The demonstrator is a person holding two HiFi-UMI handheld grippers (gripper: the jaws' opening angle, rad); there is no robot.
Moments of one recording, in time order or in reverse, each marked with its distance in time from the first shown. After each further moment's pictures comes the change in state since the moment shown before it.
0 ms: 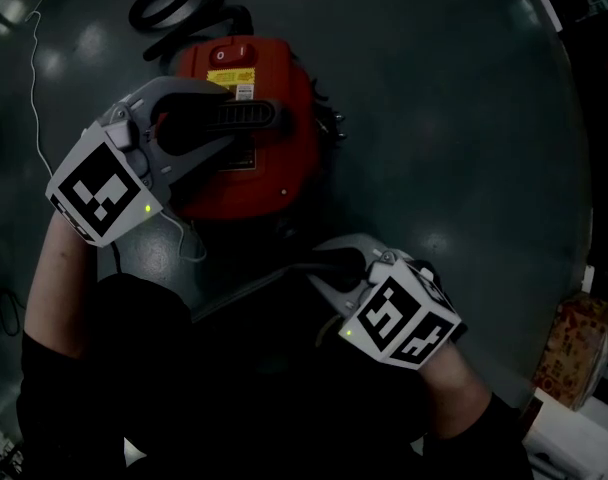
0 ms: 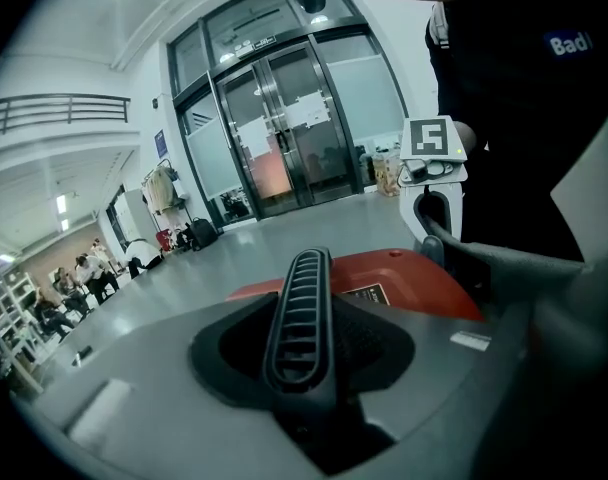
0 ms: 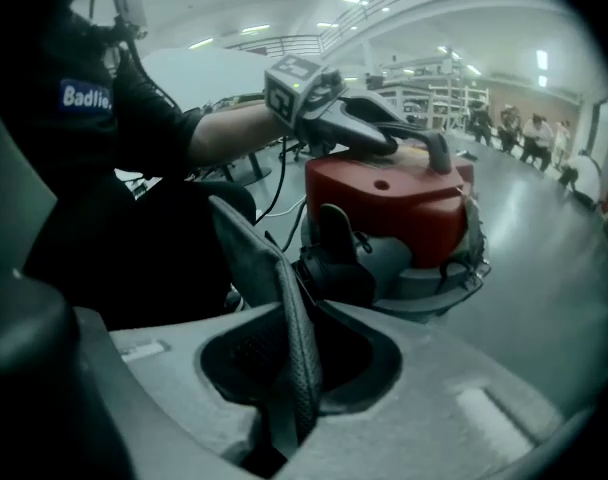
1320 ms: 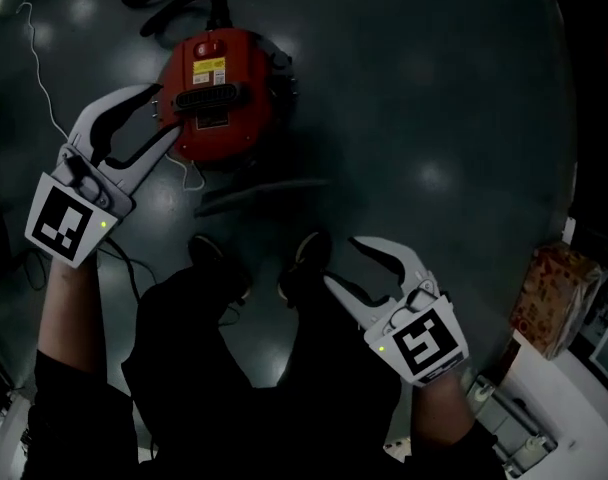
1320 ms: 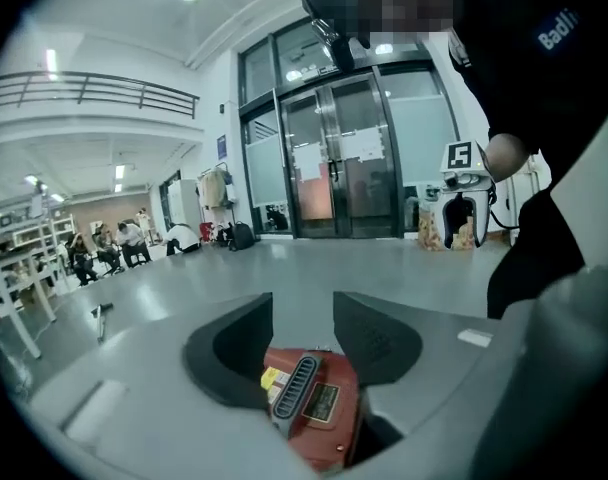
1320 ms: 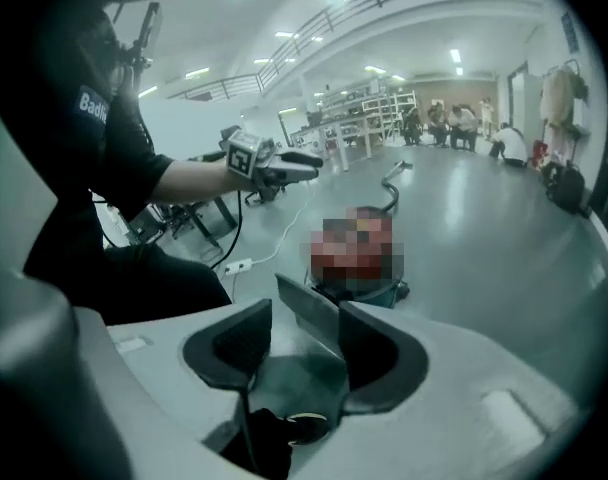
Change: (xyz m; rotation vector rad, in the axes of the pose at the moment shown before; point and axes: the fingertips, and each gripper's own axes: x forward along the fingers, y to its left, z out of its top) left arm -0.111 0.029 0.143 -0.310 -0.124 0.194; right arm -0.230 0.065 0.039 0.260 -0.136 -0.123
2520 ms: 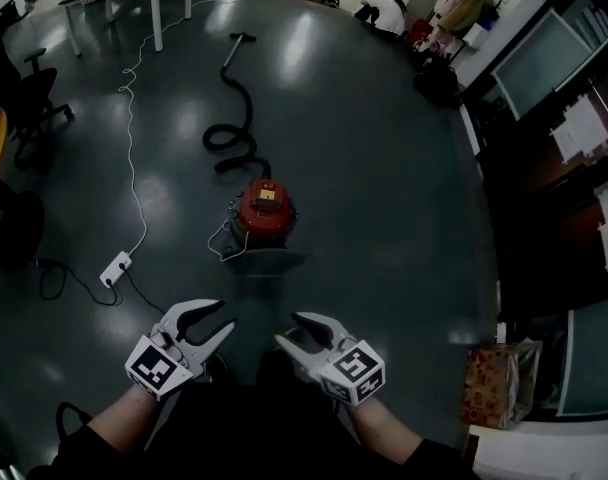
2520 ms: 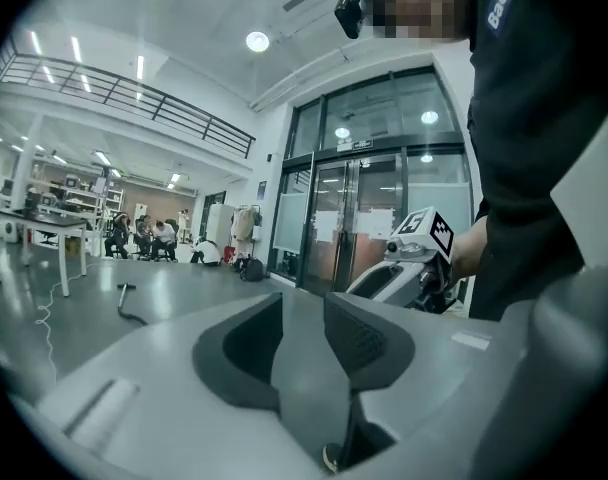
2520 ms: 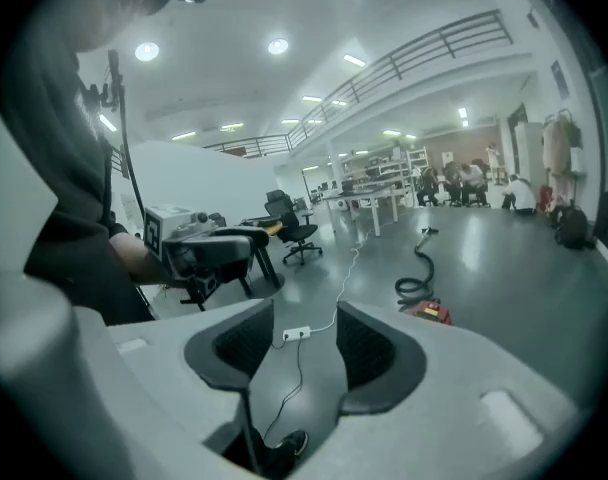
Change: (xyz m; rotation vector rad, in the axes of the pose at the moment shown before) left arm -0.370 -0.293 0.281 -0.280 -0.195 0.137; right arm -0.230 0.335 0.141 -0.023 -0.355 0.054
